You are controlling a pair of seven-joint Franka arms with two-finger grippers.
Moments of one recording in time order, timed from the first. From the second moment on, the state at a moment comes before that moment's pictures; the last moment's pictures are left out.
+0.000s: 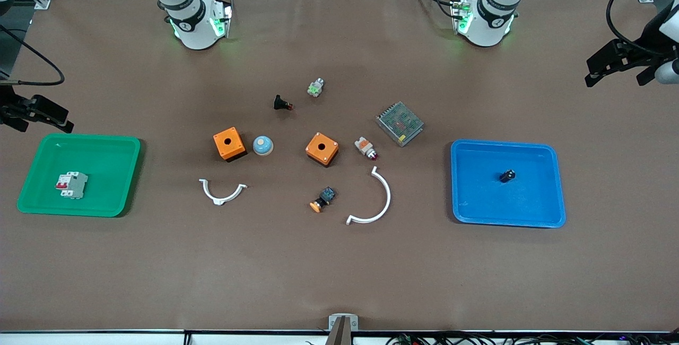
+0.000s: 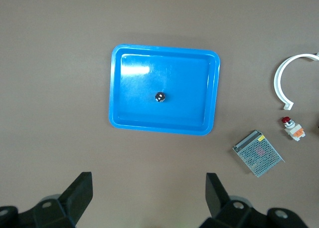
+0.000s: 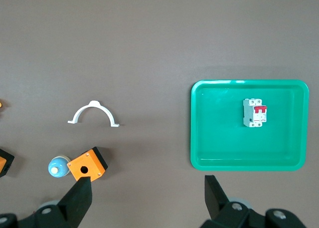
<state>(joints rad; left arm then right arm) 0.01 -0.09 -0.07 -1.59 0.01 1.53 -0.06 -0.02 0.03 -0.07 -1.60 0.02 1.69 -0.04</state>
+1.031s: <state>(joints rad) 0.02 -0.09 -0.06 -1.57 0.01 1.53 -0.06 -0.02 0.03 -0.07 -1.59 0.02 1.69 -0.04</state>
